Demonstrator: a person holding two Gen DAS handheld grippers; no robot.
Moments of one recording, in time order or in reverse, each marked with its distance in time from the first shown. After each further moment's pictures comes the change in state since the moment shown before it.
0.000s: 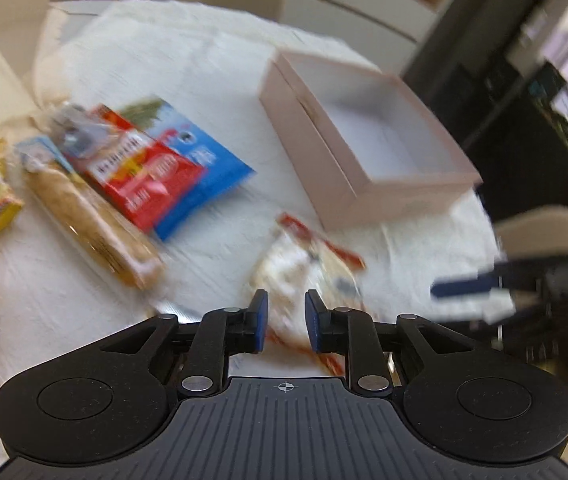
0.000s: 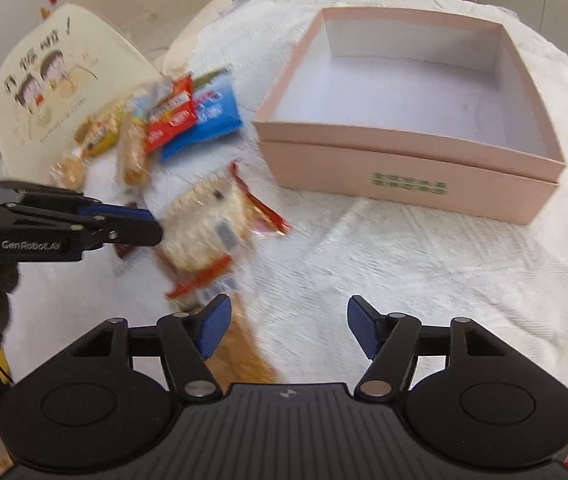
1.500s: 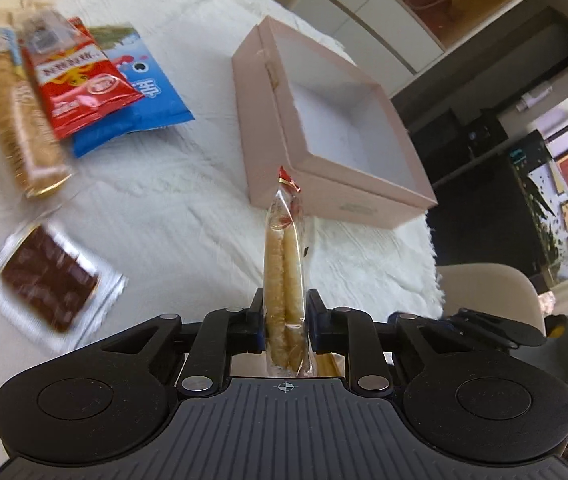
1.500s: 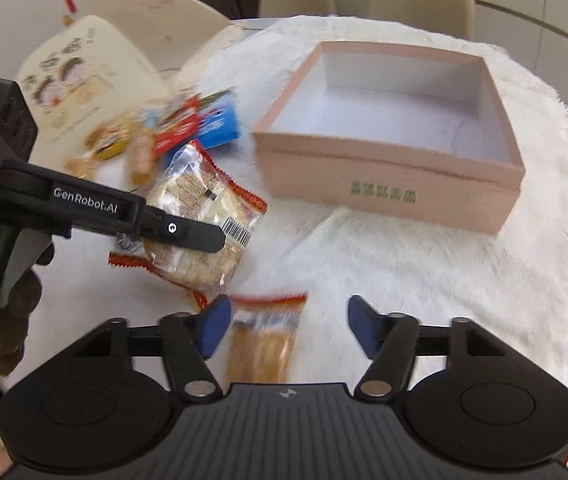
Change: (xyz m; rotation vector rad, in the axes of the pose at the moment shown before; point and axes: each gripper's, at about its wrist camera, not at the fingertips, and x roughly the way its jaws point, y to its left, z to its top) left arm 0.018 -0.032 -0.029 -0.248 0.002 -0.168; right arm -0.034 -0.015 -0.039 -0.093 -0.084 -0.010
